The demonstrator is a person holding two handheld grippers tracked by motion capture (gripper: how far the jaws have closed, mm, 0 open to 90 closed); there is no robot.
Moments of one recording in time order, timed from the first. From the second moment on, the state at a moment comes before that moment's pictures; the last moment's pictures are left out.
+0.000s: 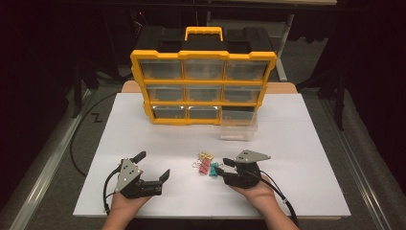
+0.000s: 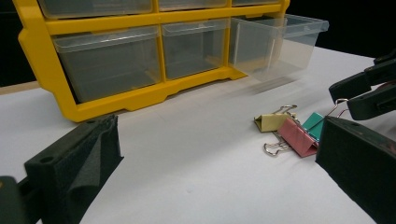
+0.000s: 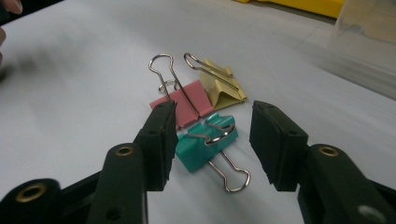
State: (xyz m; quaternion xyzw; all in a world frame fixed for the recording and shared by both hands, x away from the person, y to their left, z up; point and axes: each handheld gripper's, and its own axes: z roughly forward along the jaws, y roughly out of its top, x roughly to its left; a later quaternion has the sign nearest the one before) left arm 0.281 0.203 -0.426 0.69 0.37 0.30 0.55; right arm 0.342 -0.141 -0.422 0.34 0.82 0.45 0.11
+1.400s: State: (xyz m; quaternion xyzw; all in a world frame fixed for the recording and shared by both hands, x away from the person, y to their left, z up) left arm 0.281 0.202 -0.427 0.69 0.37 0.30 0.55; right arm 0.349 -0.151 -0.433 0.36 0.80 0.48 0.05
